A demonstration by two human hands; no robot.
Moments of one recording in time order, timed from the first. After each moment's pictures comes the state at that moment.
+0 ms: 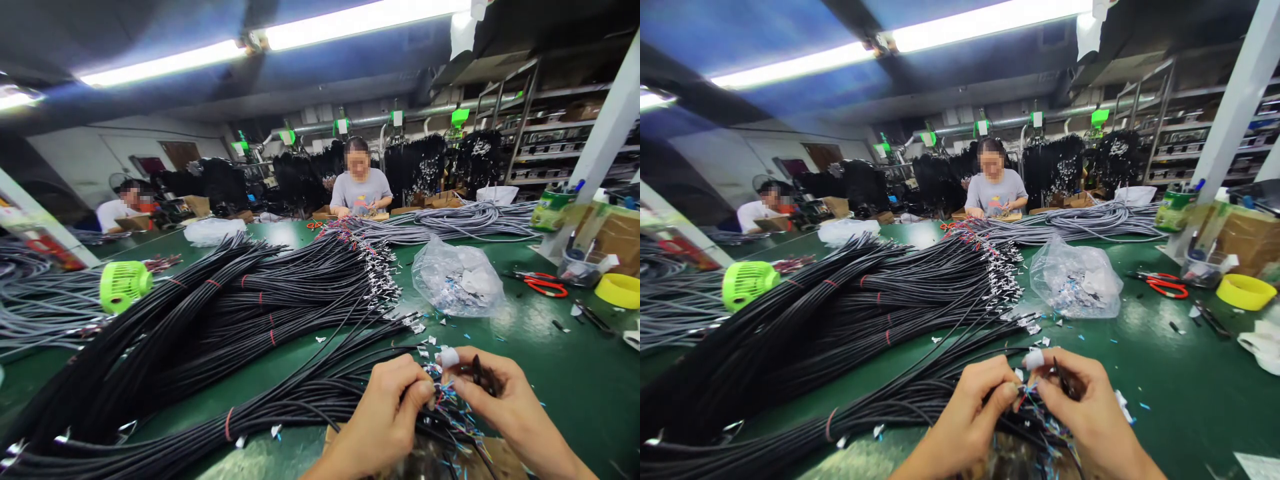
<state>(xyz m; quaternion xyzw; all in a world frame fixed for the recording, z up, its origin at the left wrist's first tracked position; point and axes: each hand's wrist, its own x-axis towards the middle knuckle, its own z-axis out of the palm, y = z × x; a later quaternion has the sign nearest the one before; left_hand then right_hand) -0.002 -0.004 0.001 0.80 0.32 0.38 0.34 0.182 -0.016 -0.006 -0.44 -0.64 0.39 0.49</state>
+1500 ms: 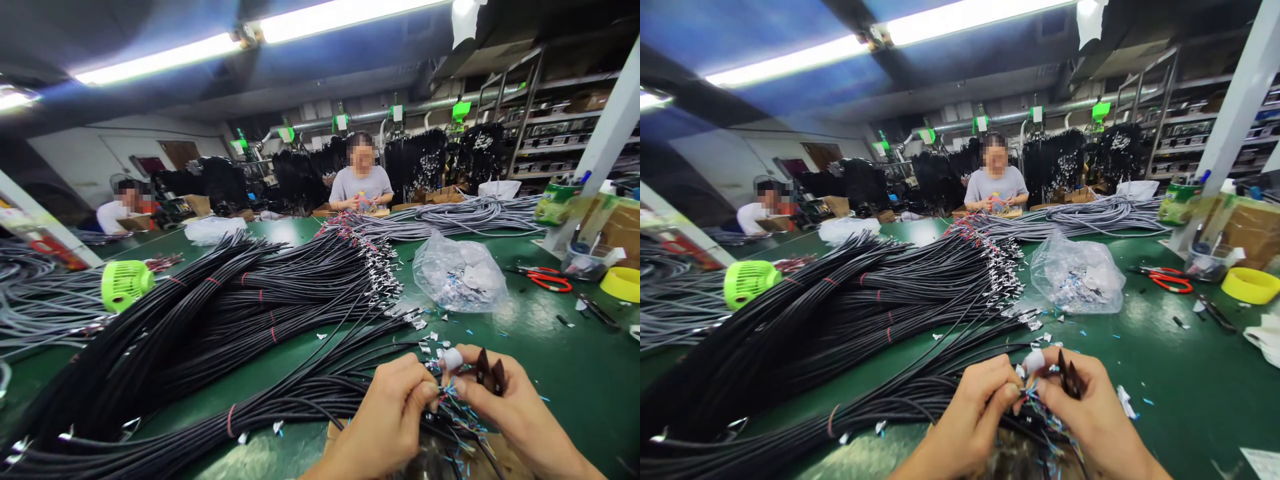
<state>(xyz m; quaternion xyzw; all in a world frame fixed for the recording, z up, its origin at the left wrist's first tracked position) -0.002 -0.005 -0.001 0.83 0.30 0.36 0.30 0.176 -0.019 -0.006 -0.40 -0.60 0.46 0.51</state>
